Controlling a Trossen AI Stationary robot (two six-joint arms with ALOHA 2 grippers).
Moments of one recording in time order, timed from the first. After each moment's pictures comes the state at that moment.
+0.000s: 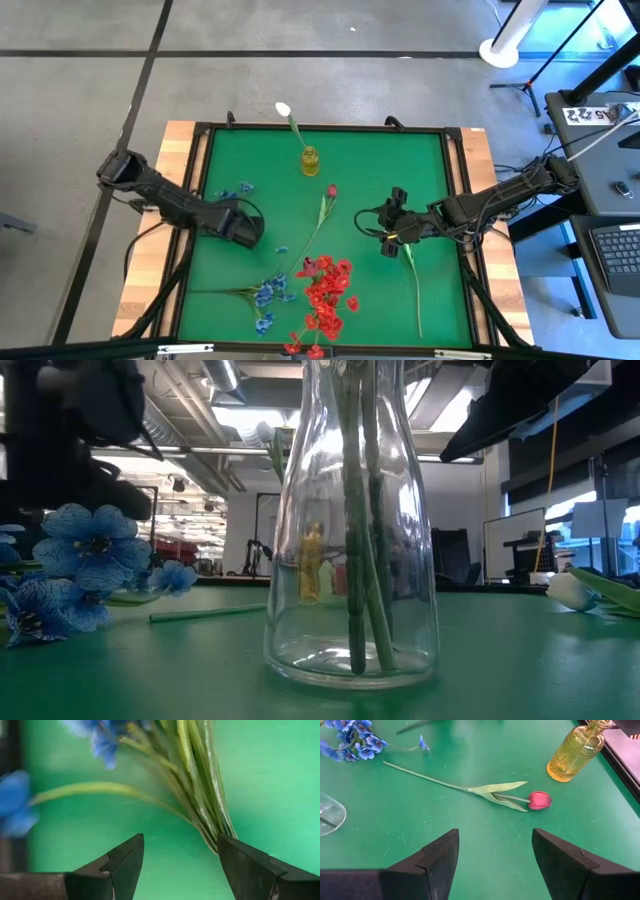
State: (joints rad) left arm -0.32 1.41 0.67 -0.96 -0.21 -1.99; right arm 0.36 1.22 0.85 -0.42 0.48 0.31
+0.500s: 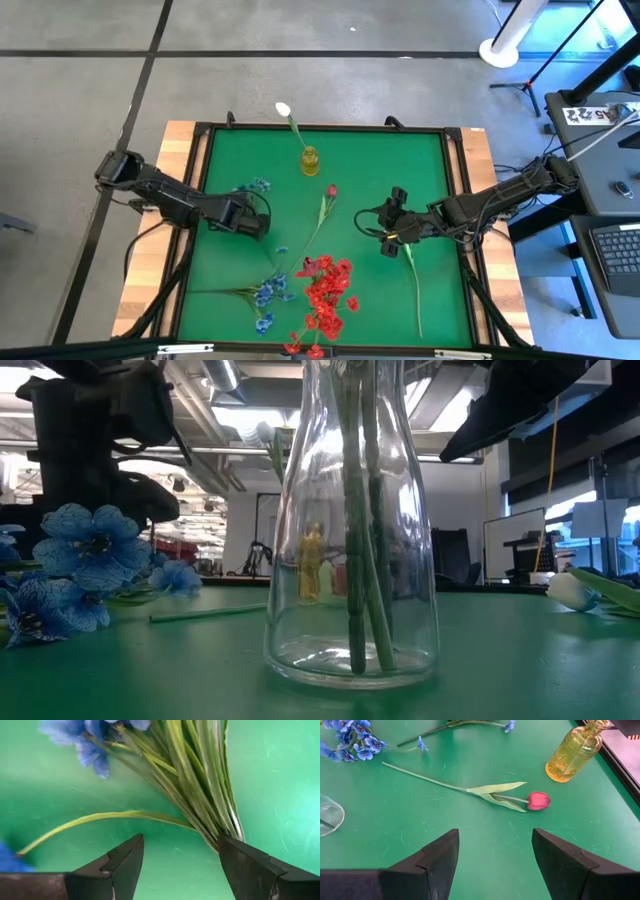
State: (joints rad) left arm -0.21 1.39 0.63 -0.78 -0.22 -1.76; right arm 0.36 1.22 0.85 -0.42 0.49 0.31
